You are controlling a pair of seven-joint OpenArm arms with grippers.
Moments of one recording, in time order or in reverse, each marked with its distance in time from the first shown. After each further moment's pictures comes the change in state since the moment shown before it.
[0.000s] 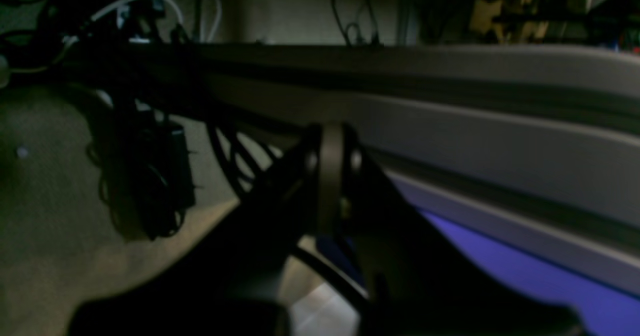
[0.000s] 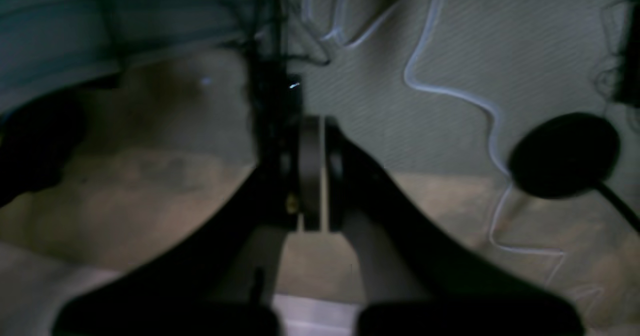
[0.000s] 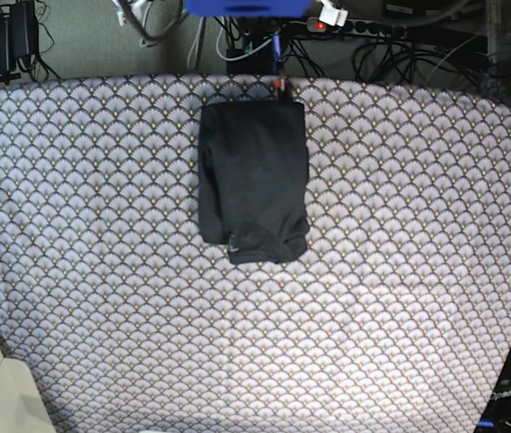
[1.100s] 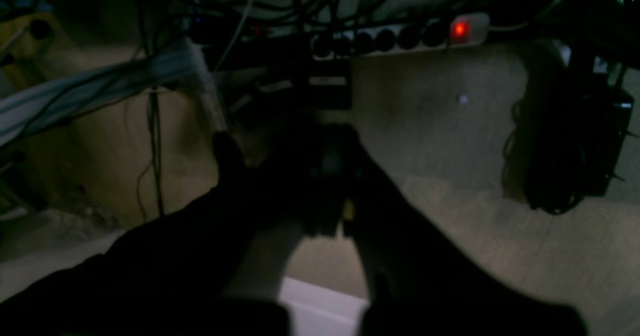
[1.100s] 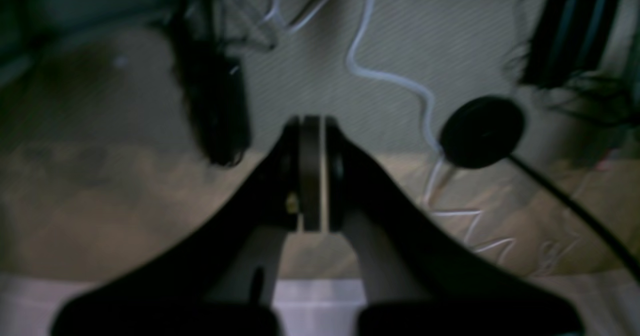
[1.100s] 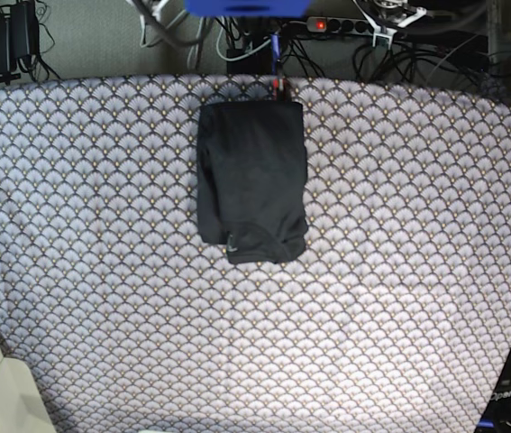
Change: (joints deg) left arm -4.2 -3.1 2.5 0.2 -1.5 58.8 14.4; right arm 3.6 -3.3 -3.1 -6.8 0.1 -16.5 -1.6
